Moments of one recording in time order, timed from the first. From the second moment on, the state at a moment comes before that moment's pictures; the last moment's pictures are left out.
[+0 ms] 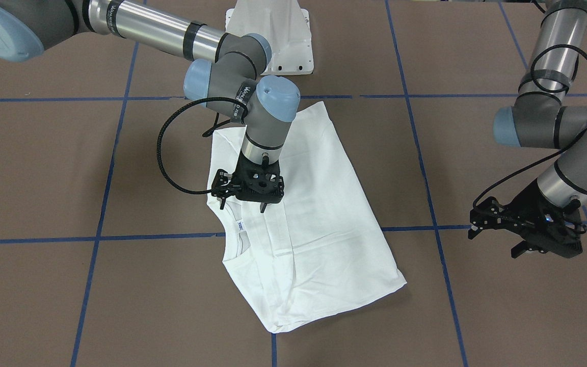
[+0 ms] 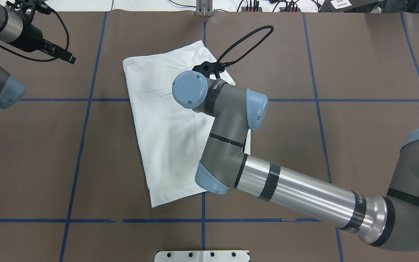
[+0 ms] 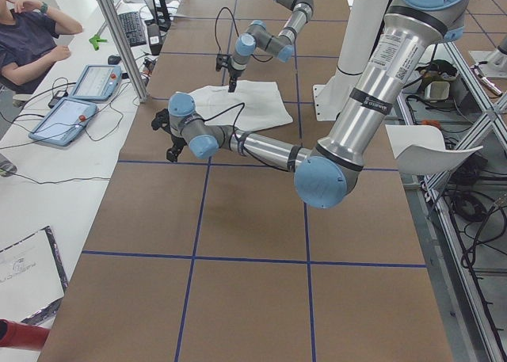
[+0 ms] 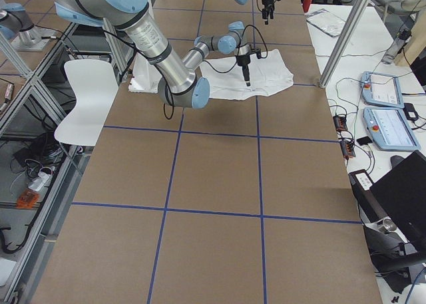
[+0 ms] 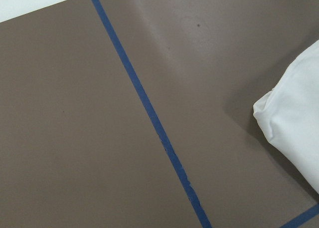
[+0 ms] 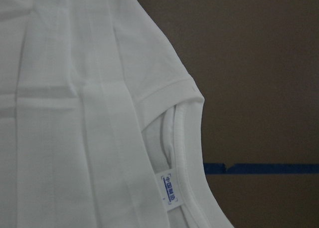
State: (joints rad) left arm -1.10 -2.02 -1.33 -2.21 -2.22 -0.44; right arm 0.50 -0.63 1.34 -1.74 1.52 1.15
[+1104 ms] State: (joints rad) left arm -1.10 -2.02 -1.33 -2.21 -2.22 -0.44; right arm 0.38 -0.67 1.44 -1.91 1.53 1.23
